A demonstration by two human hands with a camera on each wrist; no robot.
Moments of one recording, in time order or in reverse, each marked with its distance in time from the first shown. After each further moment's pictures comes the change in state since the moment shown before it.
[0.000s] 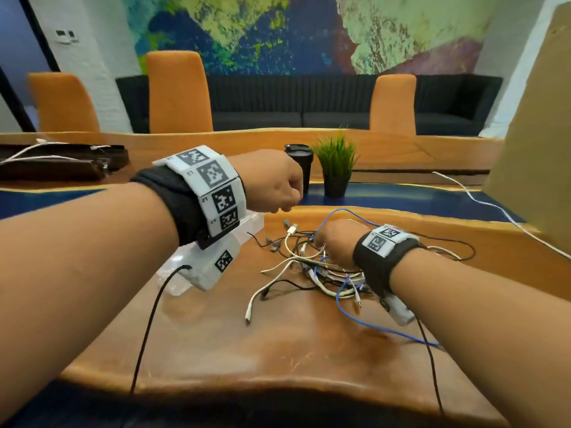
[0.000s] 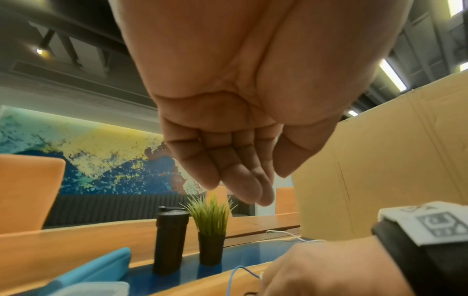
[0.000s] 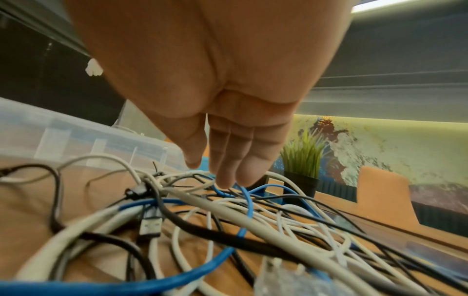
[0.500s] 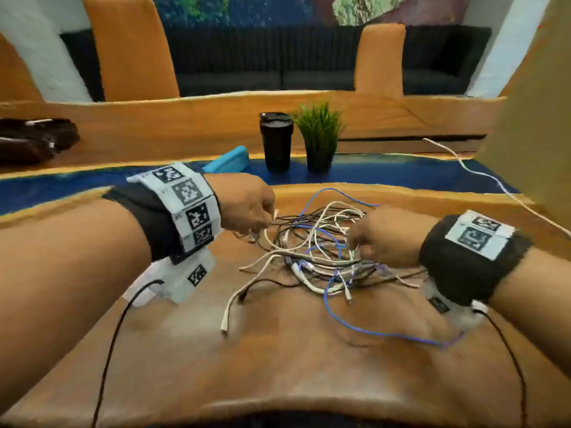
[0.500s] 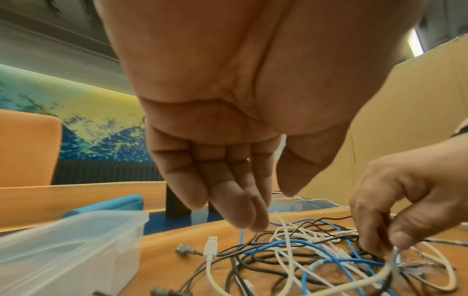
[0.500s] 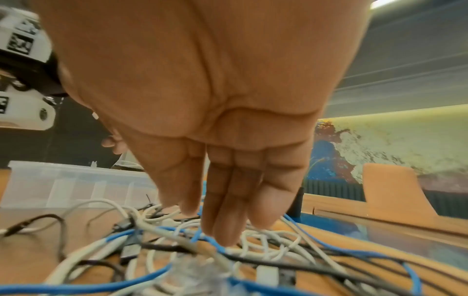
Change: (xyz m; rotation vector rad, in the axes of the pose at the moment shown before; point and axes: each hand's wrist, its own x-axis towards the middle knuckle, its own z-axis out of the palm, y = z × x) left_hand 0.048 -0.024 0.049 0.083 -0.229 -0.041; right_hand -0.055 0.061 -0.006 0.150 -0.078 0.004
